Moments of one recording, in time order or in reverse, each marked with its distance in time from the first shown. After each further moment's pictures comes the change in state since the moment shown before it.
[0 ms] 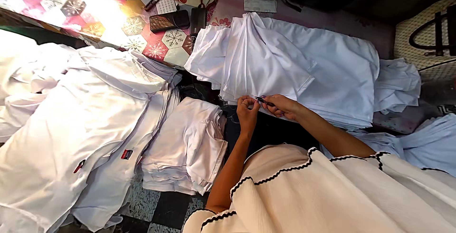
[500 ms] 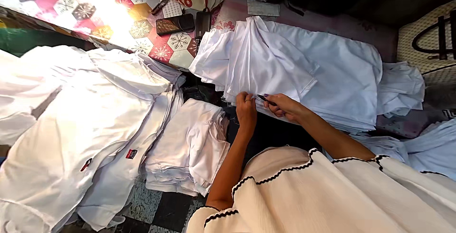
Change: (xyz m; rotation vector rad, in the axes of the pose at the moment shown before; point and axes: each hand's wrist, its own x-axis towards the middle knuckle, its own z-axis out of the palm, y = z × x) left_hand 0.021 -0.003 -0.006 0.682 0.071 0.488; right_hand -0.005 -0.009 0.008 0.047 0.022 -0.093
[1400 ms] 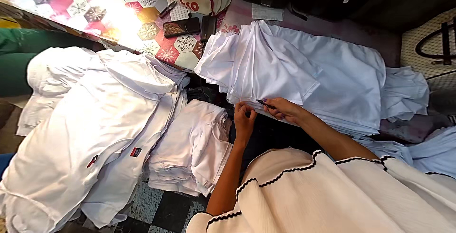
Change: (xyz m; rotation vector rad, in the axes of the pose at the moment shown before) left_hand -0.021 -0.009 -0.032 -0.393 -0.048 -0.213; right_hand 0.013 0.003 0.003 -0.038 -0.055 0.067
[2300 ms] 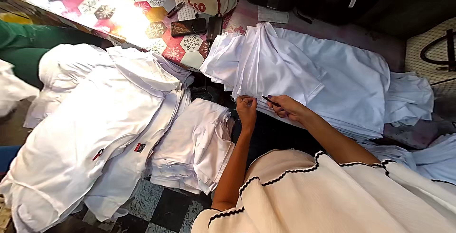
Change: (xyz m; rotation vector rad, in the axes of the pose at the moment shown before) left_hand 0.029 -0.002 0.018 -0.086 0.098 -0.276; right_hand -0.001 -0.006 0.000 0.026 0.032 -0.075
